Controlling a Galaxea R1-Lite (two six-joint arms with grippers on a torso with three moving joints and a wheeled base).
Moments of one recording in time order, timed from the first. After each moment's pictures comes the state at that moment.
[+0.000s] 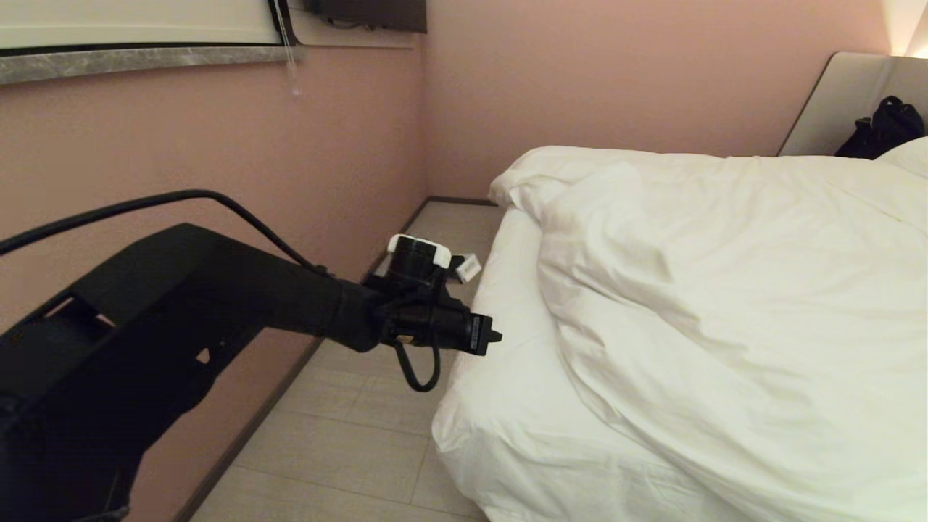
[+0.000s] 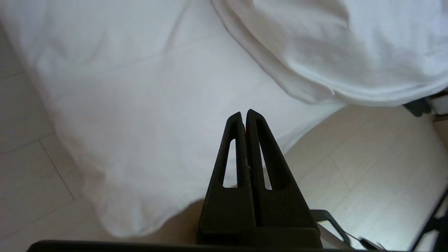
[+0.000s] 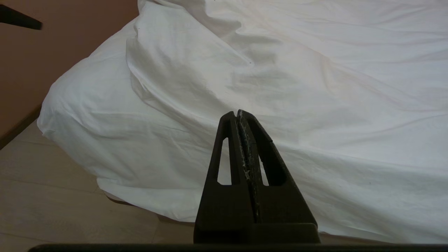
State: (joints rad) left arm -0.51 2.26 -1.50 -0.17 -0.47 -0.16; right arm -0.01 0.00 0.00 0.00 -0.01 -0.01
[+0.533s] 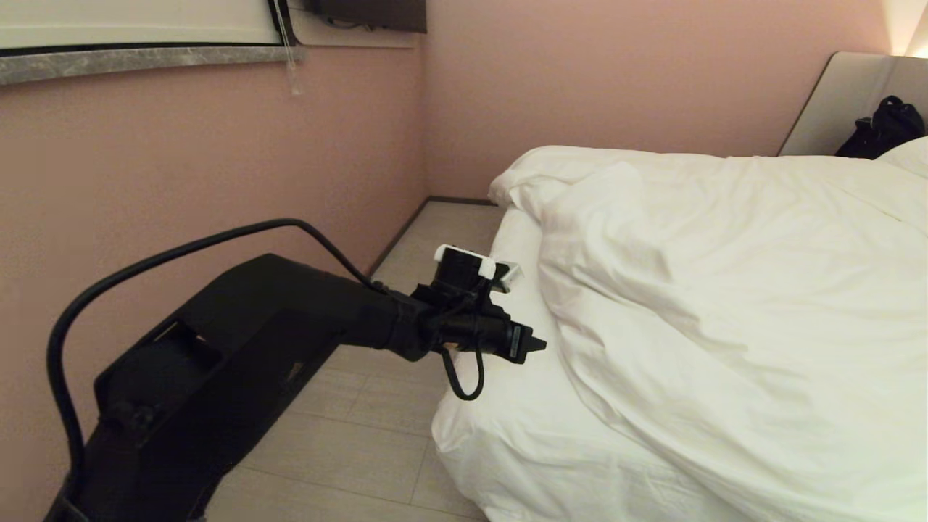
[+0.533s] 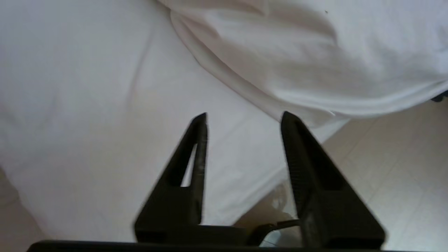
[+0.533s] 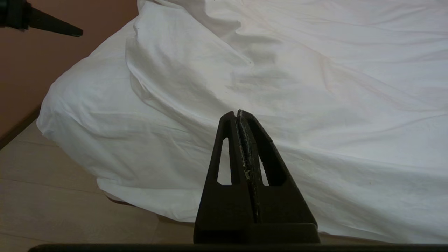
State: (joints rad) left arm -0.60 2.41 -1.70 -0.18 -0.44 -0.08; right arm -0.01 0.00 0.00 0.00 -0.01 -0.01
